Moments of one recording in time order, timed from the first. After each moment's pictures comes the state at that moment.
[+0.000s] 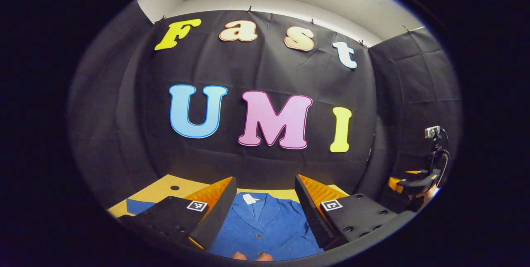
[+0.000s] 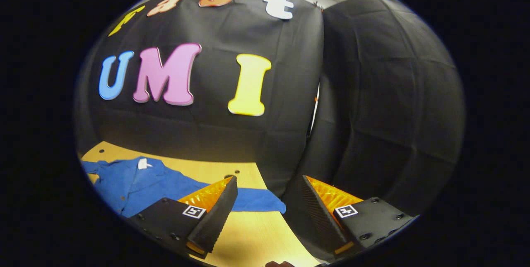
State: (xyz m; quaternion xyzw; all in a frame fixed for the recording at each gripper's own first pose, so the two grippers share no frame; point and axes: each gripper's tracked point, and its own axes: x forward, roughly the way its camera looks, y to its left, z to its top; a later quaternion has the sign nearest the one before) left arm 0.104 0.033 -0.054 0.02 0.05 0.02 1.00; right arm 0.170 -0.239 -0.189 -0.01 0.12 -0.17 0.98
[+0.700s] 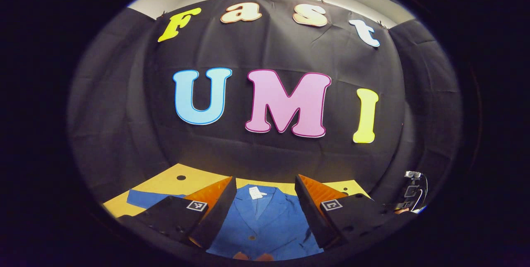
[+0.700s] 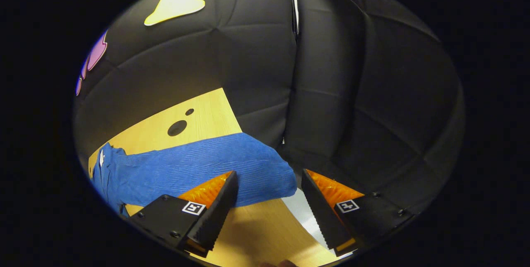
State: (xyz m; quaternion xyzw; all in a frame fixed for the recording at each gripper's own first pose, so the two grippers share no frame) left arm 0.185 -0.006 -0.086 0.03 0.11 0.10 0.99; right arm 0.299 -0.327 -0.429 0.14 0.32 -0.22 0.91
